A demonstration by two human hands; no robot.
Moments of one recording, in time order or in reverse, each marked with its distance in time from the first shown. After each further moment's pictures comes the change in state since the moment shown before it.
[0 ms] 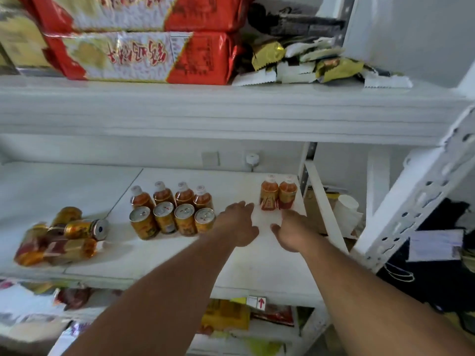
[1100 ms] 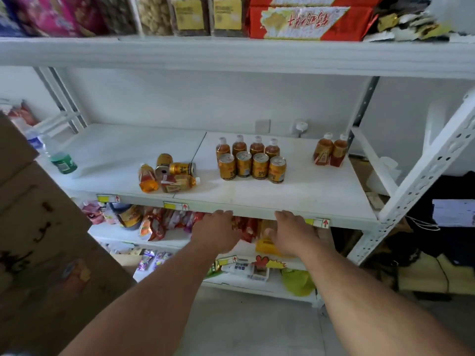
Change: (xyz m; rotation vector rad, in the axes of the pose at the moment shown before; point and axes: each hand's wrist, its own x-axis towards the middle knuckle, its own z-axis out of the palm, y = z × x) left_hand -0.303 -0.205 0.017 -0.067 -0.020 -0.197; right_hand -0.240 -0.194 0.114 -0.165 -0.173 -0.126
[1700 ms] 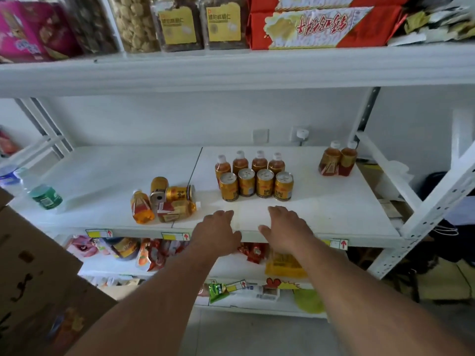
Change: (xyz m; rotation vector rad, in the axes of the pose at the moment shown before) left_hand 0.090 -0.025 -0.034 0.049 0.001 0.043; right_hand 0.084 -0.039 -0.032 0.029 0.105 -0.012
